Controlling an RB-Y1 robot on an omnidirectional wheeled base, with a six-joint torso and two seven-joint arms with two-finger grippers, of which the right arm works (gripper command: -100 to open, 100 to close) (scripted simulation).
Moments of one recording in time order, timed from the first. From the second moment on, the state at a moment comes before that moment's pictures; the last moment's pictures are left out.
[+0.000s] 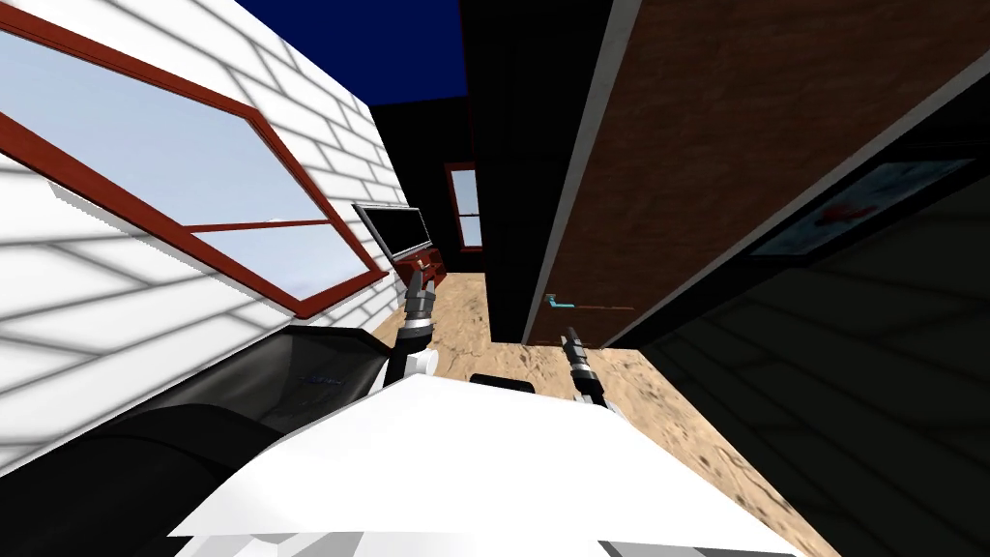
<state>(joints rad) 0.17 -0.20 -0.08 -1.02 0.10 -0.78 -0.27</state>
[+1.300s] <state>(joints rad) 0.11 -0.25 -0.17 -0.80 0.06 -0.85 -0.30</state>
